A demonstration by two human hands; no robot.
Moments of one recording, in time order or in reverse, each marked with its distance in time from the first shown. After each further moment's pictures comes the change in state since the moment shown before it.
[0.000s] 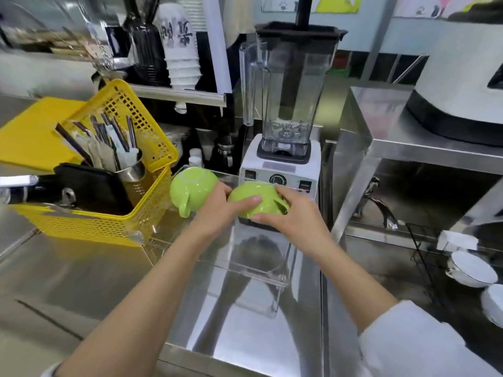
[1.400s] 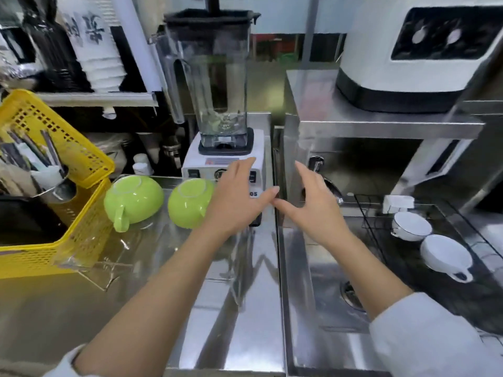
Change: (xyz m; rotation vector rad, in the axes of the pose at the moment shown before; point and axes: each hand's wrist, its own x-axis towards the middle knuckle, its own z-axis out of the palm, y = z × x) left_hand -0.003 0.045 0.109 0.550 -0.161 0.434; right_hand -0.025 0.074 -0.085 -0.211 0.269 0.002
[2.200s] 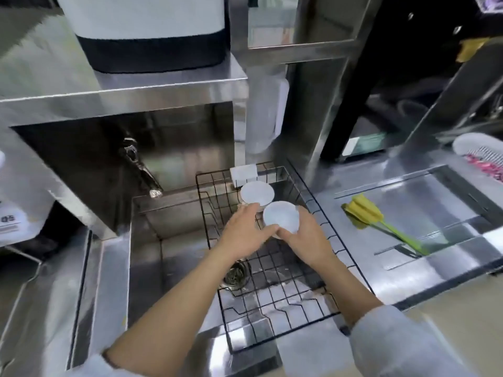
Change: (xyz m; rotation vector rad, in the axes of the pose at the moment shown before) left_hand 0.022 0.163 0.343 -0.090 -0.609 -0.033; right_hand -0.079 0.314 -0.151 -0.050 -0.001 0.648
